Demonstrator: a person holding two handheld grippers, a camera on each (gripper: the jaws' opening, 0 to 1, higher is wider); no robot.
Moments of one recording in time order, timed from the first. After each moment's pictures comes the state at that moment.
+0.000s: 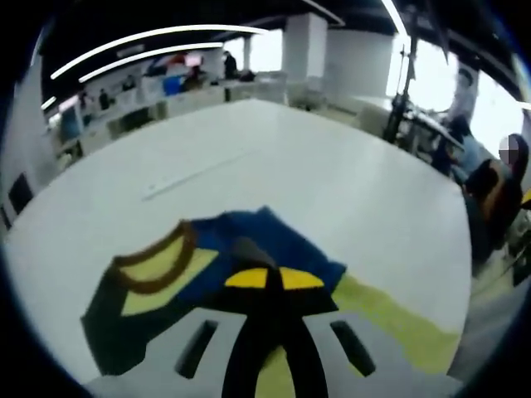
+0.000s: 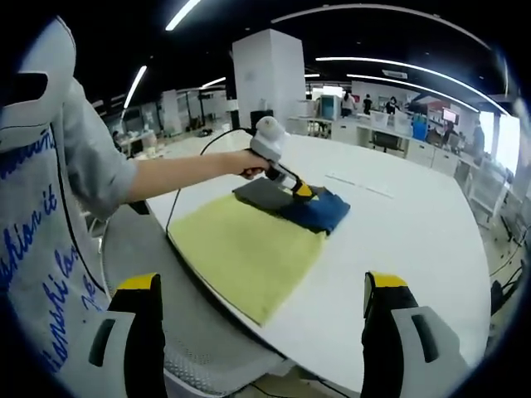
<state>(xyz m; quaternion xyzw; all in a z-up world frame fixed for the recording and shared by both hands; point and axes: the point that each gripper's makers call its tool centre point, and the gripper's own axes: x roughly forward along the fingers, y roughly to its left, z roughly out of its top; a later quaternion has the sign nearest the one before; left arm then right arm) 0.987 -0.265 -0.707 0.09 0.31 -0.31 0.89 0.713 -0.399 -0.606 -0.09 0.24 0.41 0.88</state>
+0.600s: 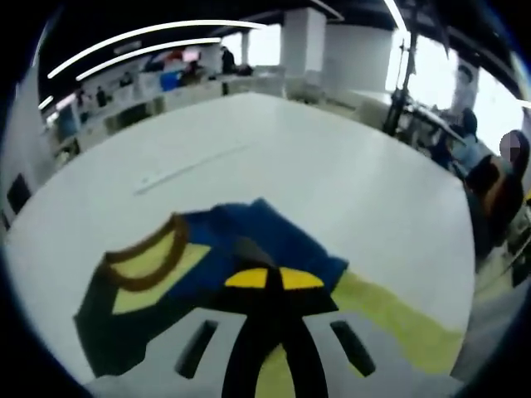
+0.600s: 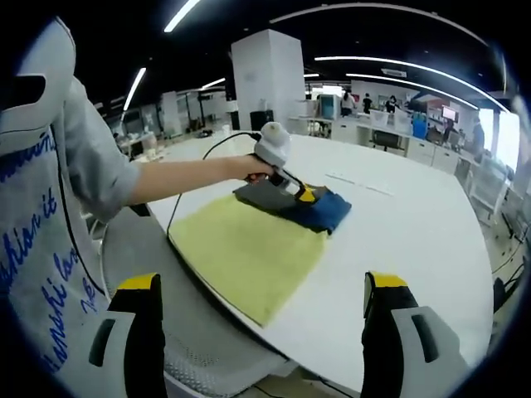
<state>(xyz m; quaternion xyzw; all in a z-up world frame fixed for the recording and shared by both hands) 0.984 -0.273 -0.722 0.10 0.32 -0.32 0.89 0.713 -0.397 -0.608 -0.08 0.24 0.41 0.88</state>
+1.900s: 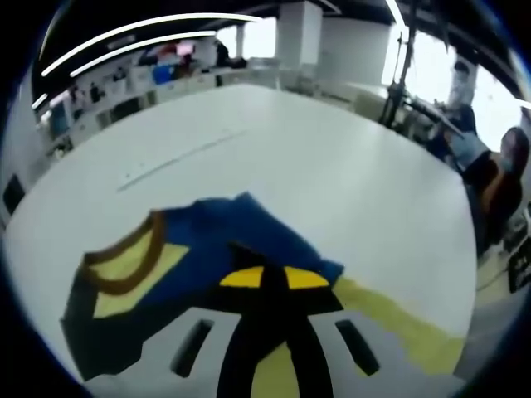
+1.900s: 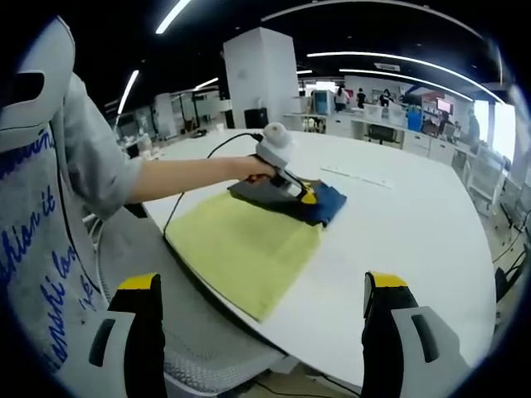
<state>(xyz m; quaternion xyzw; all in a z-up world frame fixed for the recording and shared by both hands) 0.989 -0.293 -0.738 0.10 0.34 -0.33 0.88 0.716 -0.407 -0.617 -0.07 0.25 0.40 0.88</state>
